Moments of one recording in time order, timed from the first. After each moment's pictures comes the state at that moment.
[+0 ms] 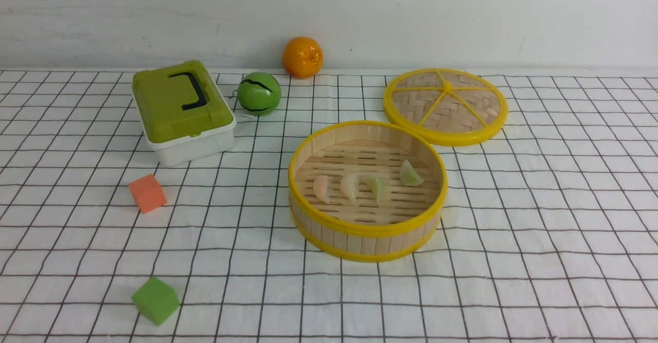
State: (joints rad) right arm -0.01 -0.01 0.02 0.11 0.40 0.07; left arm -0.15 -0.02 0.03 0.04 0.37 -0.18
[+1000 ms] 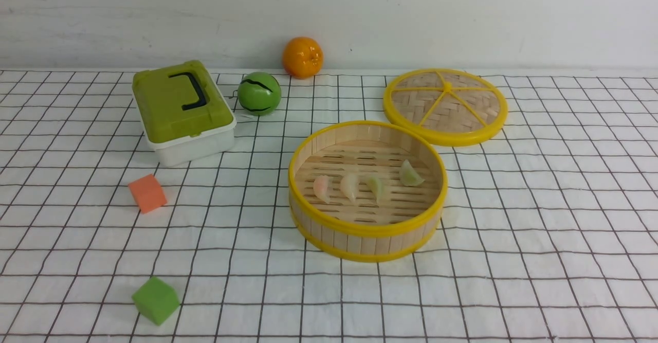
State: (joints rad) right arm -0.01 -0.01 0.02 0.11 0.40 0.07; left arm -0.15 -0.02 0.03 0.04 0.37 -0.18
